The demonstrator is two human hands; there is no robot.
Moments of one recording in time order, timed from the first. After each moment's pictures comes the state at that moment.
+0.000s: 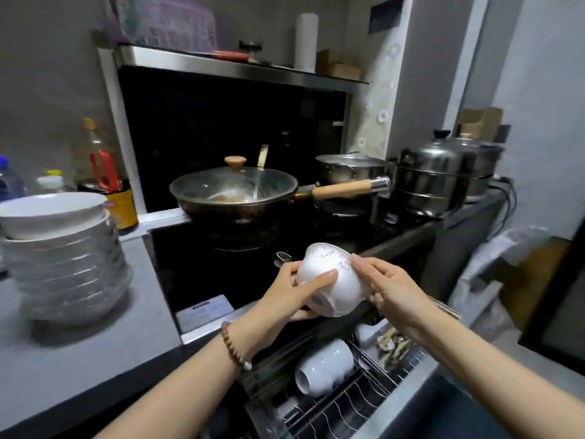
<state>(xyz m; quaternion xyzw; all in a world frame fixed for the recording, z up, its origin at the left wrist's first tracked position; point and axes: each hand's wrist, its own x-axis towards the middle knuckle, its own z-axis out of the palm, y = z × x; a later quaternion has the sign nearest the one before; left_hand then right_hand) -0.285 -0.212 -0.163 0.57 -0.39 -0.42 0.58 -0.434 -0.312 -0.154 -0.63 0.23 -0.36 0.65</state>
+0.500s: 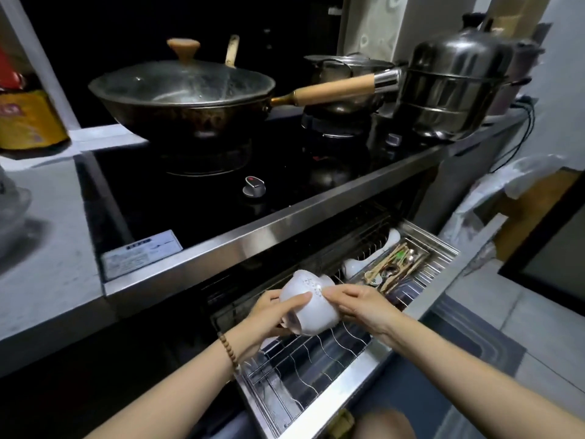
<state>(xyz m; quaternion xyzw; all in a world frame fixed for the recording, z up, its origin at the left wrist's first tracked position) -0.281 -0.260 -0.355 0.65 -0.24 -0.52 0.50 -0.443 -0.363 -0.331 -0.58 0.40 -0.17 0.69</state>
